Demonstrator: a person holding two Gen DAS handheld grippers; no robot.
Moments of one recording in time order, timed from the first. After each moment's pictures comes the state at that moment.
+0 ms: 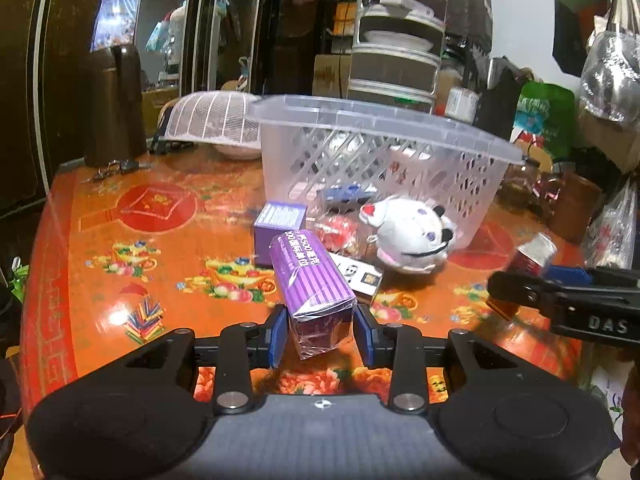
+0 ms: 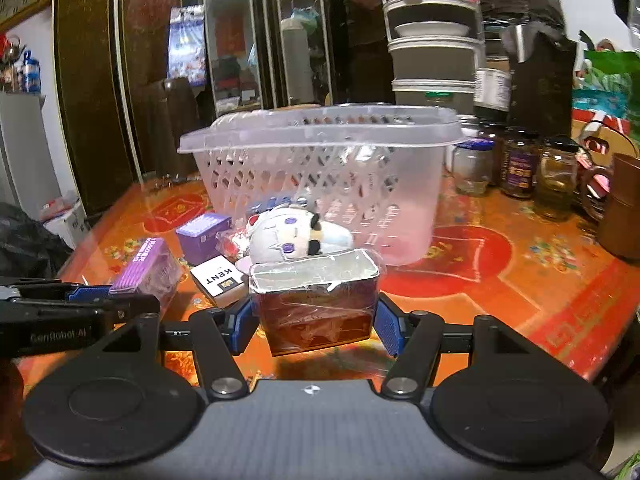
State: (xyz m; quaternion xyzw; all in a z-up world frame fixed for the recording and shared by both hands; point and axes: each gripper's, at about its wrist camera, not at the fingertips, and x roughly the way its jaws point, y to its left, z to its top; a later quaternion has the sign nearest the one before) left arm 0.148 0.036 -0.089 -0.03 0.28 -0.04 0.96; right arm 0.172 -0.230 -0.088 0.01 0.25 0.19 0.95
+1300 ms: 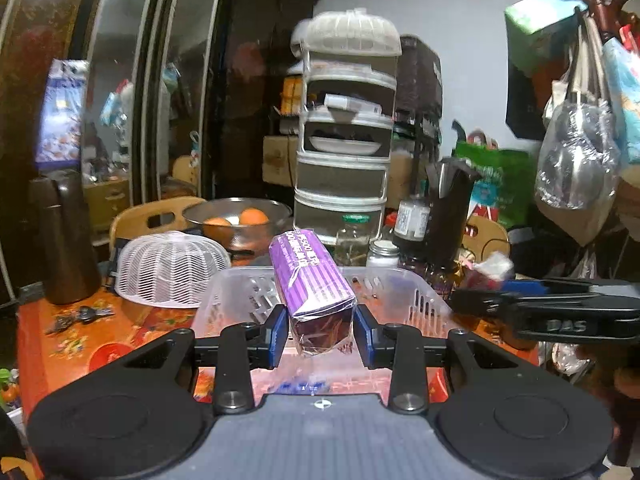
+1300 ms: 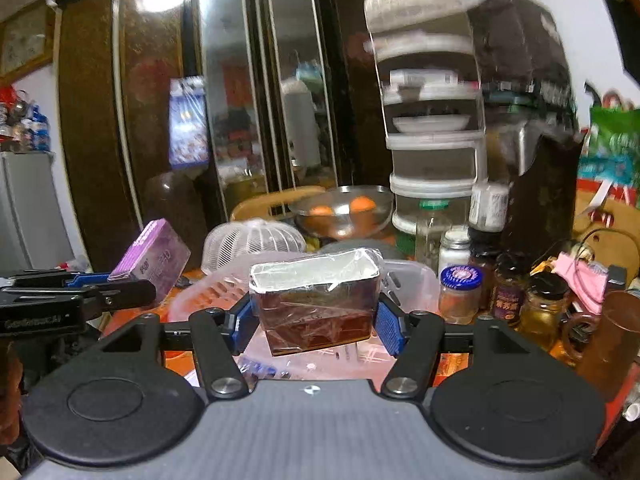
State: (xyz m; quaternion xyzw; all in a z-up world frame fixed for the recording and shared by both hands) left arm 0.224 0.015 0.052 -0.01 0.20 -0.11 0.97; right arm 0.271 -0.242 0.032 0.03 0.21 0.22 0.95
